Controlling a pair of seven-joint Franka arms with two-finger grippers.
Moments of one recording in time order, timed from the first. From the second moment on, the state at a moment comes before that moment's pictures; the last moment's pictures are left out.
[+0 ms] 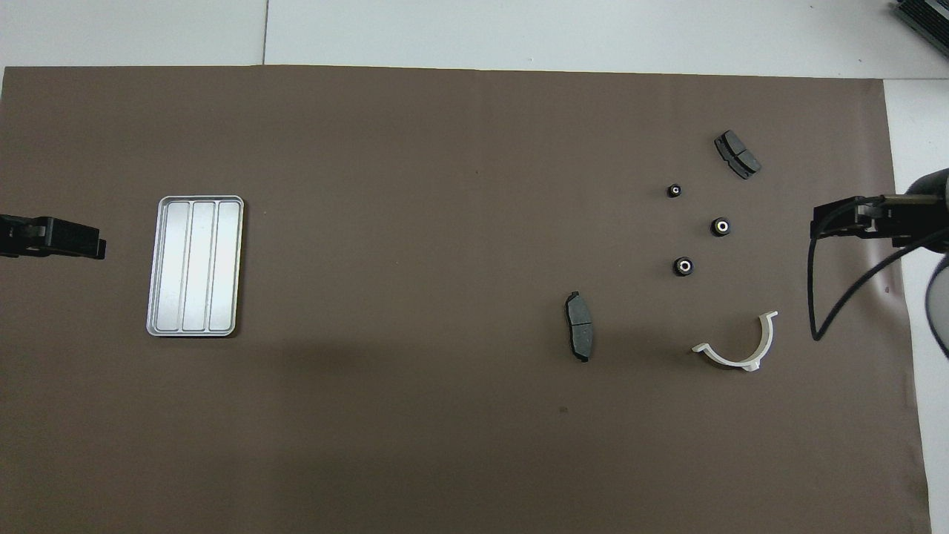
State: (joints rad) left arm 0.01 -0.07 -0.02 -1.71 0.00 1.68 0.08; right arm 0.00 -0.05 -0.04 -1.69 -0.05 1.68 0.09
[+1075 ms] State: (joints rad) left arm 0.01 -0.07 -0.02 -1.71 0.00 1.68 0.08; right arm 0.01 -0.11 -0.03 -1.64 -0.03 1.53 0.07
